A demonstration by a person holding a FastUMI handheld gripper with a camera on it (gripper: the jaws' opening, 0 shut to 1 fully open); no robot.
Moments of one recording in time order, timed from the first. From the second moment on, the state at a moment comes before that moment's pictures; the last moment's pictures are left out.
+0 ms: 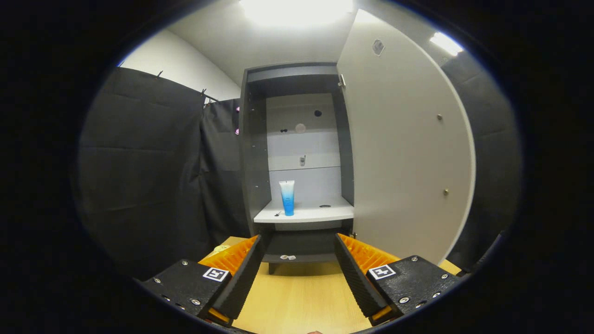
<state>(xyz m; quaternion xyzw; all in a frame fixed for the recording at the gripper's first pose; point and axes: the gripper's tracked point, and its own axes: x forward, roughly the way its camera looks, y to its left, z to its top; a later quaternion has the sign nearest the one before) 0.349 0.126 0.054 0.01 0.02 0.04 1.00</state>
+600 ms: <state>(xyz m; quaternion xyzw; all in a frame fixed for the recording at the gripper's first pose) 0.290 0.001 0.043 0.03 0.03 -0.06 1.00</state>
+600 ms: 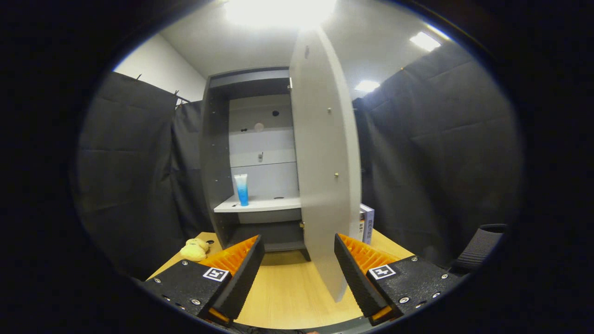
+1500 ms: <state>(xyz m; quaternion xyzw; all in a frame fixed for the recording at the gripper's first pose) 0.336 -0.175 0.096 0.03 0.00 -0.22 0.97</state>
